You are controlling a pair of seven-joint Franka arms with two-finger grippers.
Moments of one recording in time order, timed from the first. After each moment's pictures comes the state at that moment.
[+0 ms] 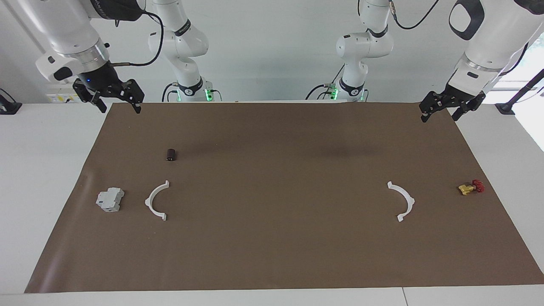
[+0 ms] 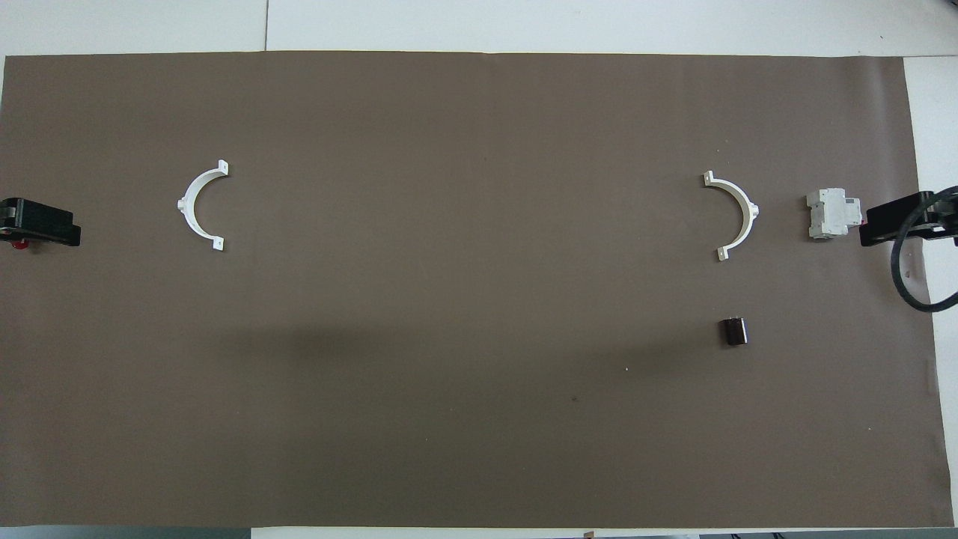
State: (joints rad) left arm 0.00 -0.04 -0.01 -1.65 0.04 1.61 0.06; right arm 0.03 -0.01 -0.07 -1.55 -0.02 1.49 -0.02
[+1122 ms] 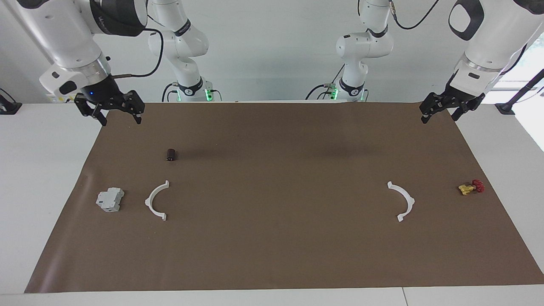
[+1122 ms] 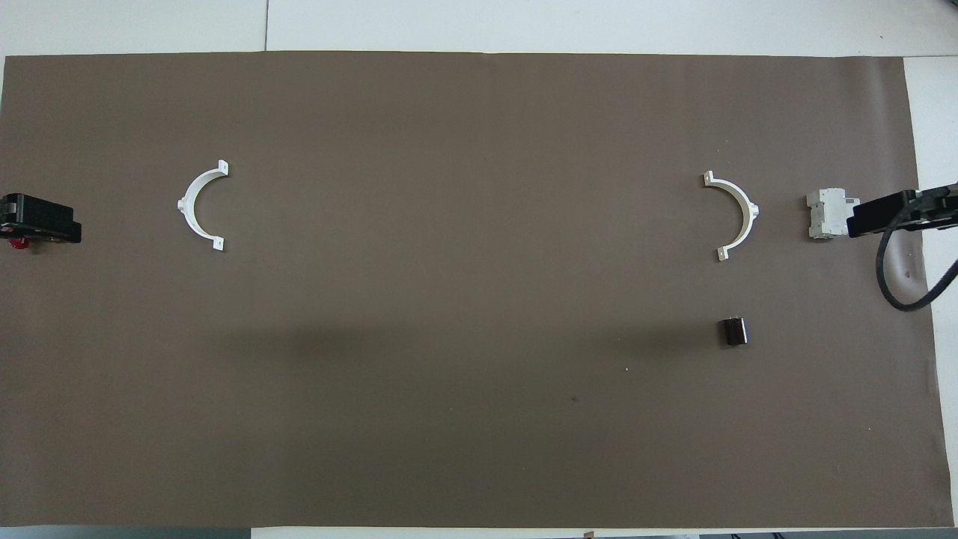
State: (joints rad) left arm 0.00 -0.03 -0.01 -1.66 0.04 1.66 0.02; right arm 0.00 0.03 -0.07 -1.65 -0.01 1.67 -0.13
